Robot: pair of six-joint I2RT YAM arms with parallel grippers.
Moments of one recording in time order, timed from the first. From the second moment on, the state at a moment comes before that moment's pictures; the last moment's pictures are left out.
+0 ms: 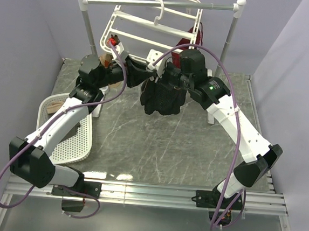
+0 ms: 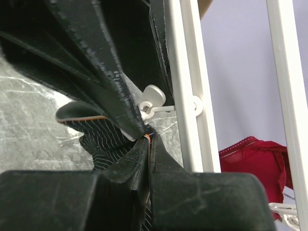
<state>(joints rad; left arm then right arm) -0.39 1.35 1.23 0.32 0.75 -0.21 0.69 1.59 1.83 -0.62 -0.25 -0.64</state>
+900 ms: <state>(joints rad) -0.39 1.14 1.15 0.14 0.74 -0.26 0.68 1.53 1.76 -0.51 -0.24 -0.65</state>
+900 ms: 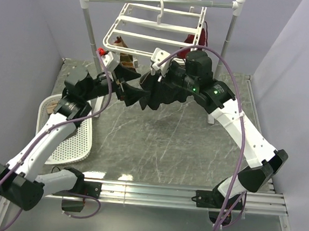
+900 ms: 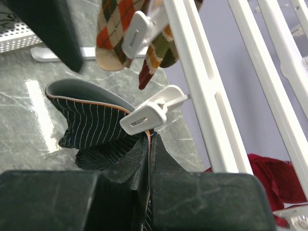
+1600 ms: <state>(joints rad) -0.19 0.95 1.07 -0.26 0.65 -0.32 0.55 1.35 1.45 -0.39 -0.20 -0.67</state>
